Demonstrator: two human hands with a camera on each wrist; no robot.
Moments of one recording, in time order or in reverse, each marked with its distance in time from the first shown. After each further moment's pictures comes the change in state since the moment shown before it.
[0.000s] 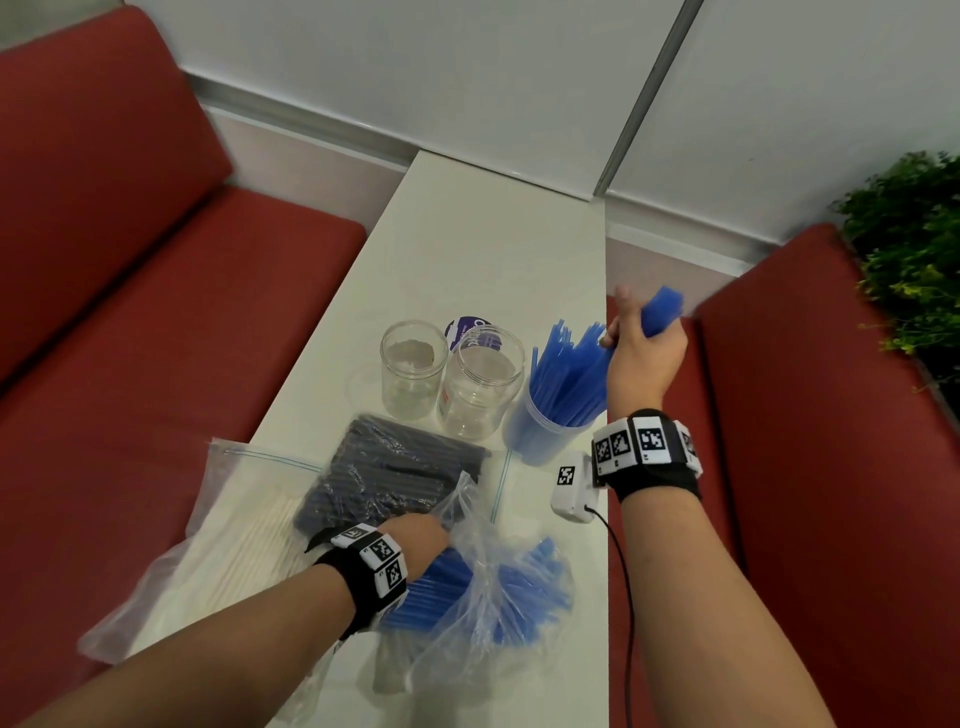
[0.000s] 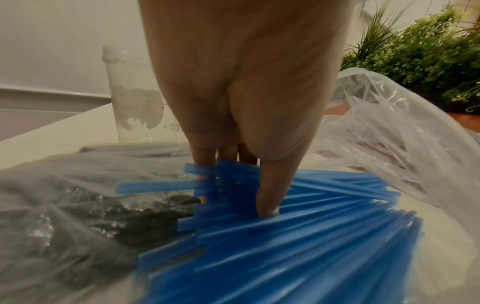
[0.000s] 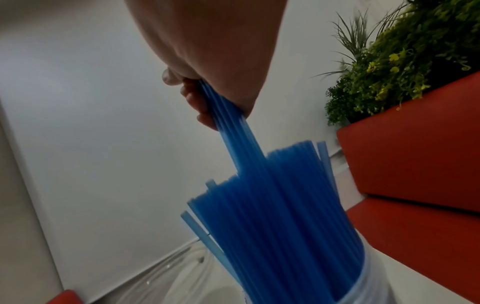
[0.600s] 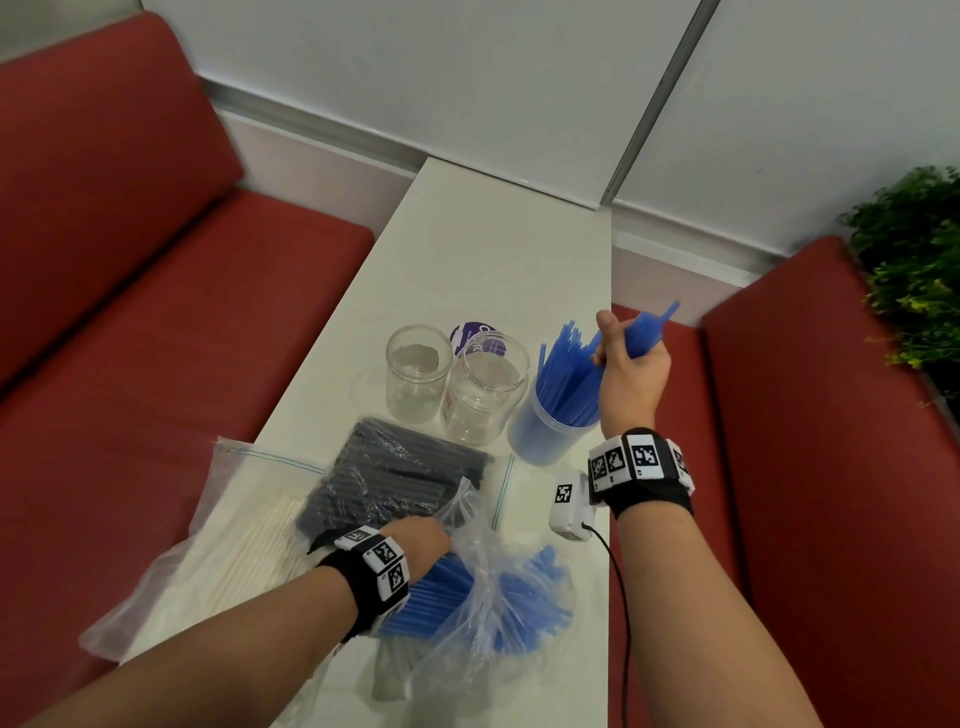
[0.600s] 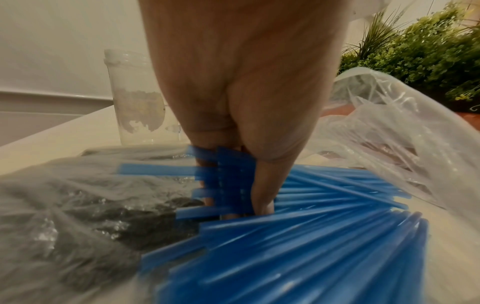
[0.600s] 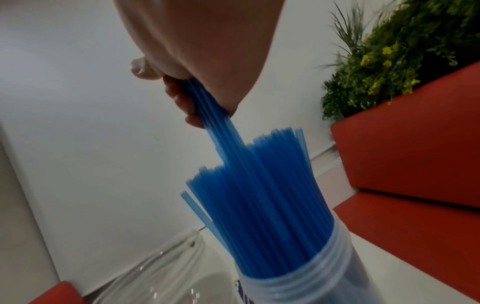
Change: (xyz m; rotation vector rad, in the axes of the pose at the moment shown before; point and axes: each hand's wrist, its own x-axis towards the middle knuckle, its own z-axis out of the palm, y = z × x) left_hand -0.011 0.006 -0.007 -0.006 0.022 -0.027; right_hand -0.012 0.014 0.000 0.031 -0.117 0.041
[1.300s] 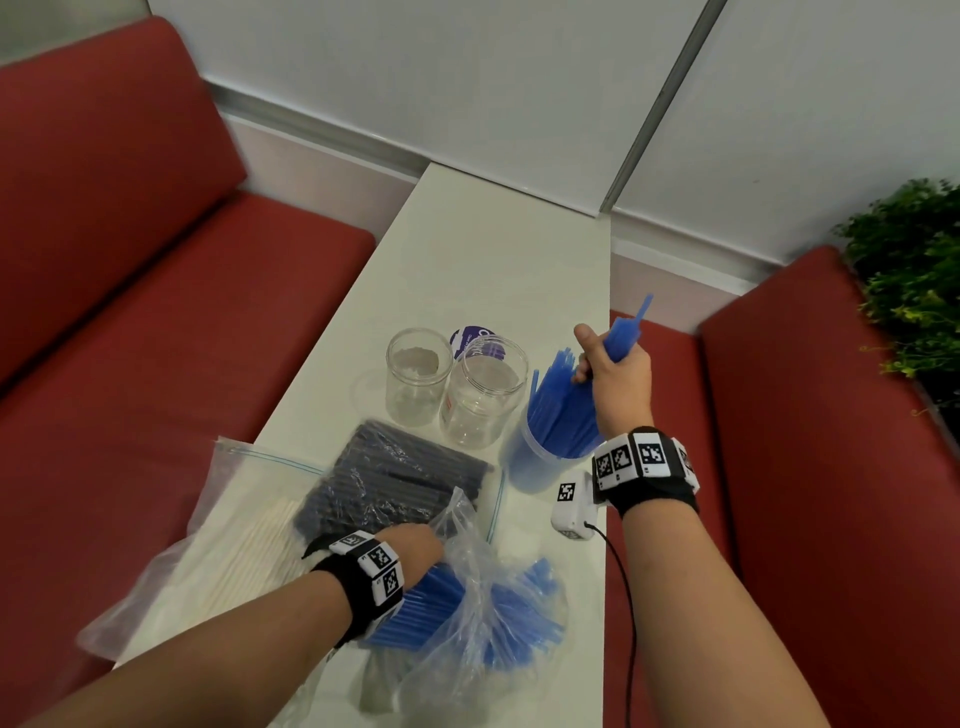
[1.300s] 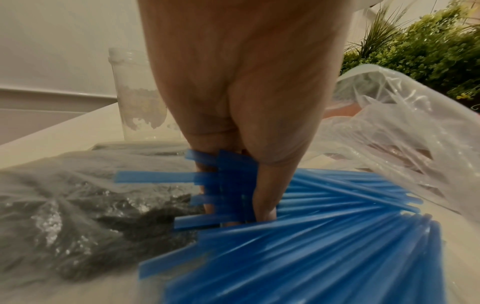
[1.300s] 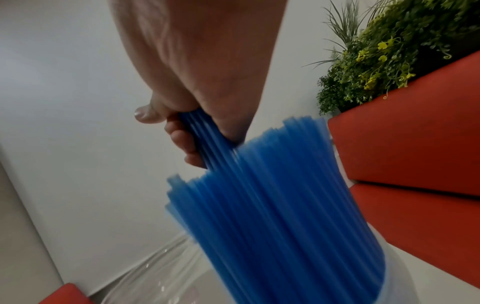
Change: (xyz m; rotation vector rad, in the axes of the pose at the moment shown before) left_hand -0.002 -0.002 0.007 0.008 -0.037 -0.017; right_hand 0.002 0.000 -0.003 -0.131 -0.179 0.125
